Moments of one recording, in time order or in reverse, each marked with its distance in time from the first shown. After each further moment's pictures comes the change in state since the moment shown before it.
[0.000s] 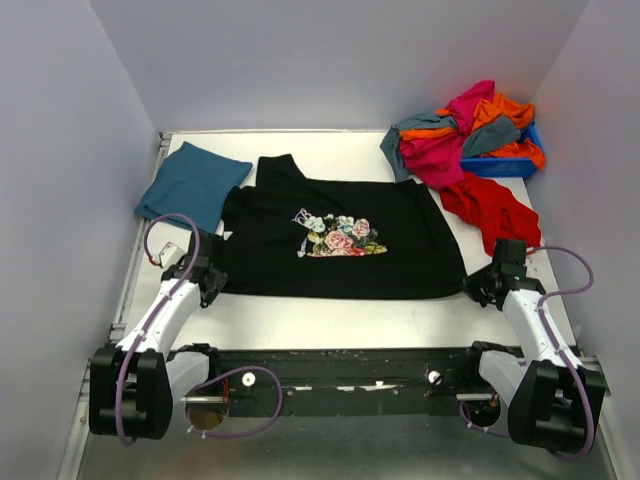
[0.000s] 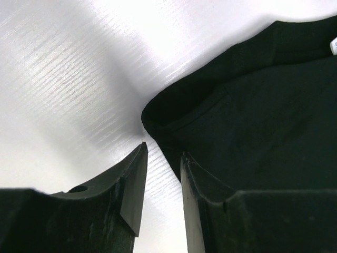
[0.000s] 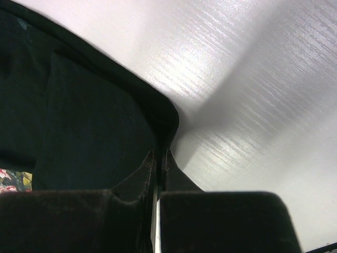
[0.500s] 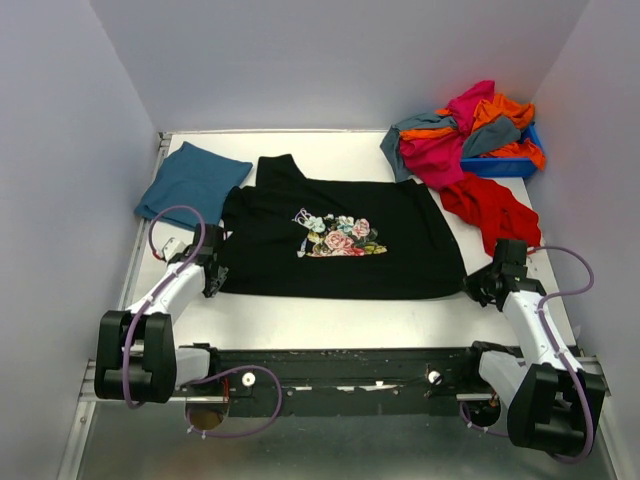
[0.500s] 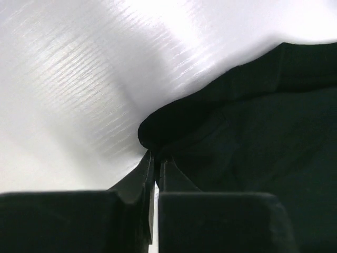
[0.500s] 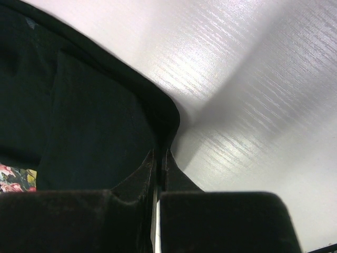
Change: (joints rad) left arm 0.010 0.204 0.060 0.048 -0.020 -0.014; right arm 0.000 -0.014 0.000 -0.001 -0.007 0.000
